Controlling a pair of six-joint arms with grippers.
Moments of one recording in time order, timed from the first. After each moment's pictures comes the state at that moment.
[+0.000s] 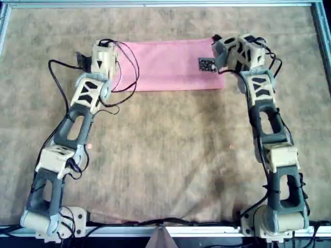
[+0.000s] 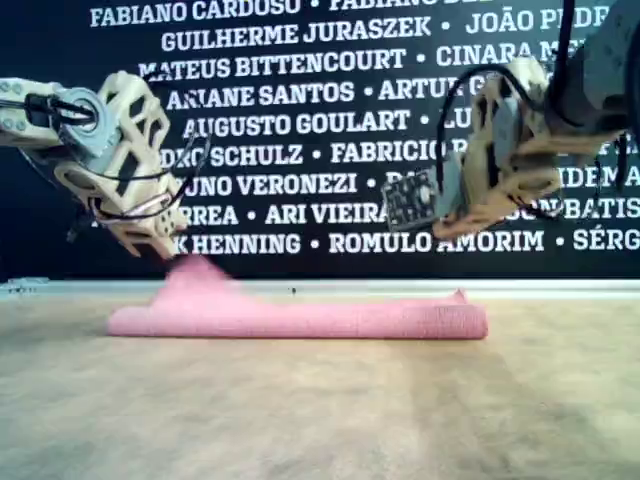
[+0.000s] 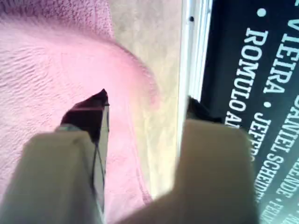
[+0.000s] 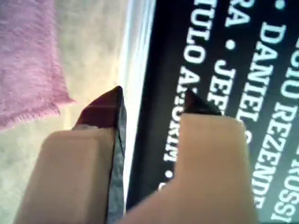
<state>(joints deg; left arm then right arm) -17.8 30.8 20.9 33.7 -12.0 -1.7 9.8 23.6 15.3 25.3 -12.9 -3.5</state>
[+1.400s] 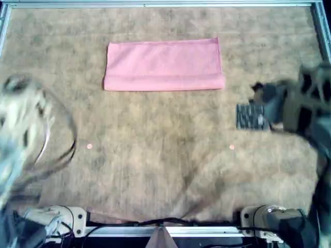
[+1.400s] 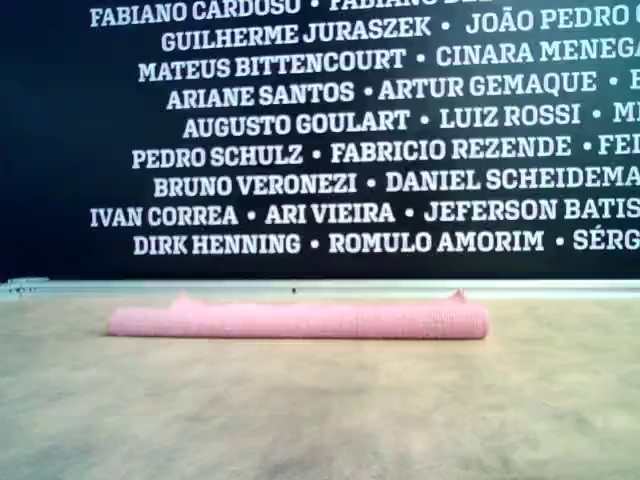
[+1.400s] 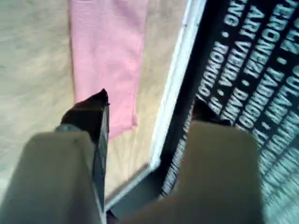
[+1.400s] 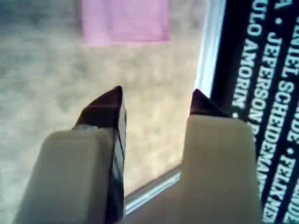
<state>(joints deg) -17.7 133.9 79.1 88.6 -13.8 -16.5 9.8 116.9 69.6 88.9 -12.9 3.1</state>
